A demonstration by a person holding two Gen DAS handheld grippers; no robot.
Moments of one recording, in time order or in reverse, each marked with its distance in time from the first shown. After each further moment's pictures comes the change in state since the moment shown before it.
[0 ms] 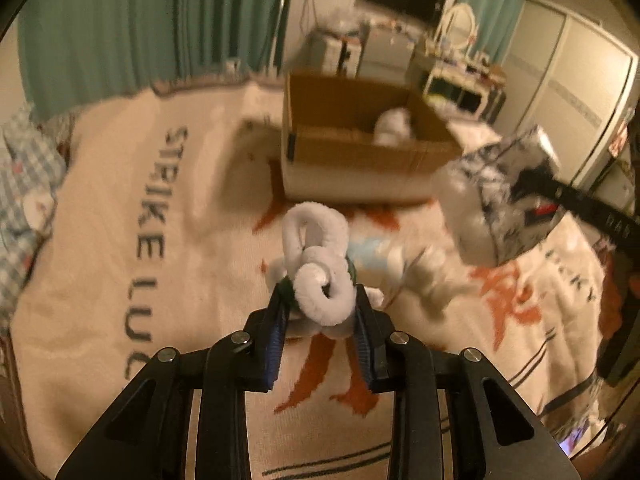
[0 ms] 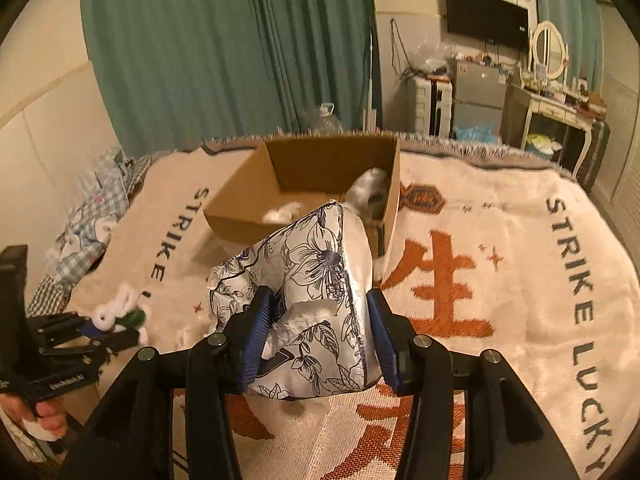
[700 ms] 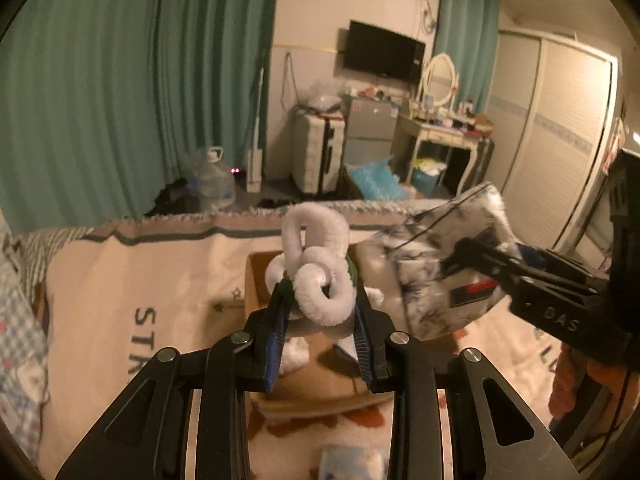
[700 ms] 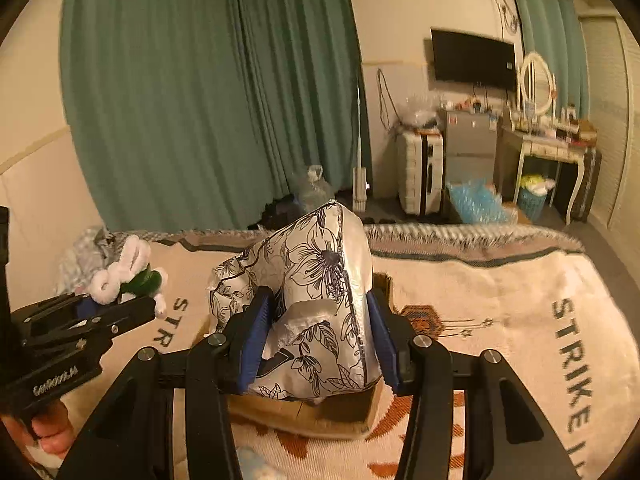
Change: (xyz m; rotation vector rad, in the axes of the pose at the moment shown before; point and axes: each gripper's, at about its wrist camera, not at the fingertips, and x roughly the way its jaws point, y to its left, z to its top) left arm 0.058 -0.042 0.176 0.100 -0.217 0.003; right arm 0.061 -0.019 0.137 0.047 -0.158 -0.015
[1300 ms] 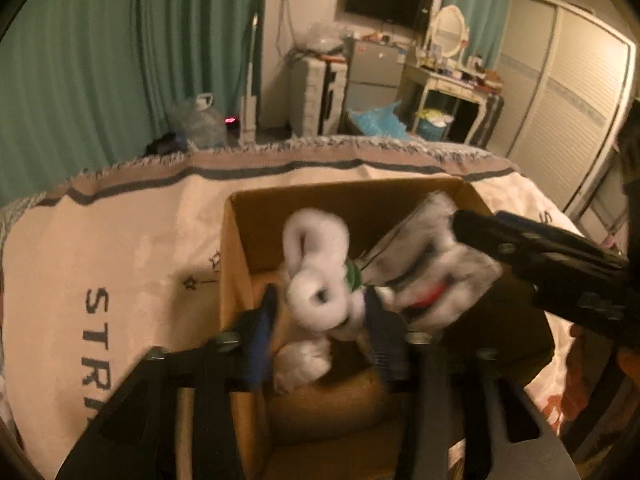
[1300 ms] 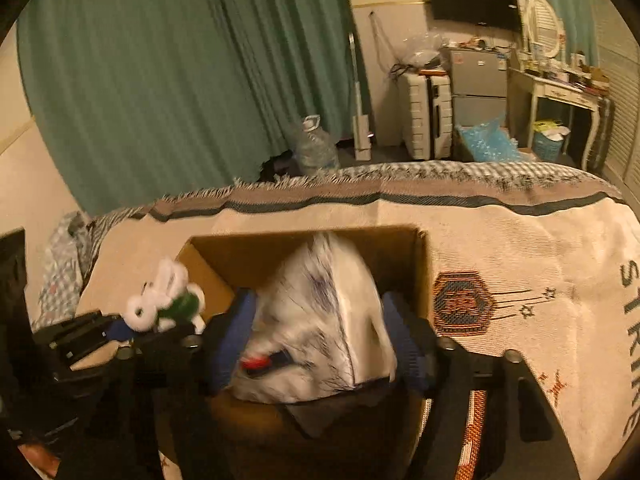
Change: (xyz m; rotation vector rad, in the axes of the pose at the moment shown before) left arm 0.099 0.013 -0.020 -0.024 0.175 0.000; right arm 0.112 -0.025 -0.027 0.085 0.143 0.024
